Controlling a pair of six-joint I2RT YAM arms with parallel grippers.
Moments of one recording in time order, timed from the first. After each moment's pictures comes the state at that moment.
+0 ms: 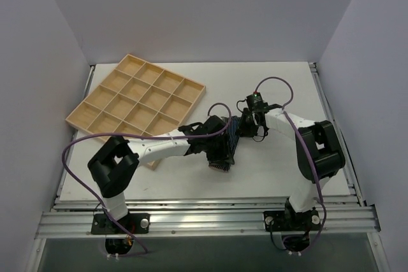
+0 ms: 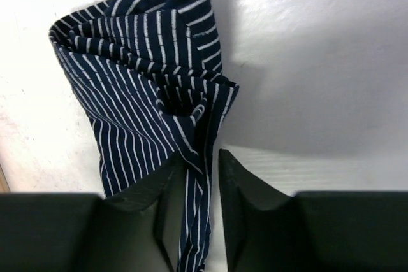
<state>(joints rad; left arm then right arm) -0.96 1.79 1.22 -0.38 0.19 -1.01 0.34 1.75 1.04 -0.40 -0.08 0.70</state>
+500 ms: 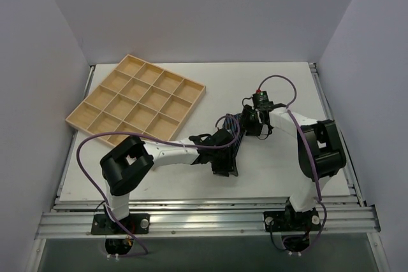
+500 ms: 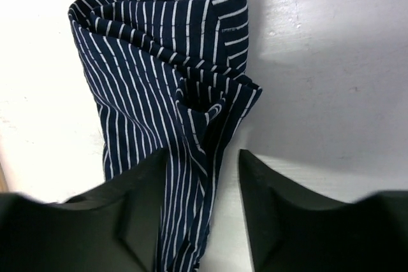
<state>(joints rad) -1.04 1.88 1.18 -0.27 0.17 -1.03 0.27 1.77 1.04 -0.35 -0.14 0.62</state>
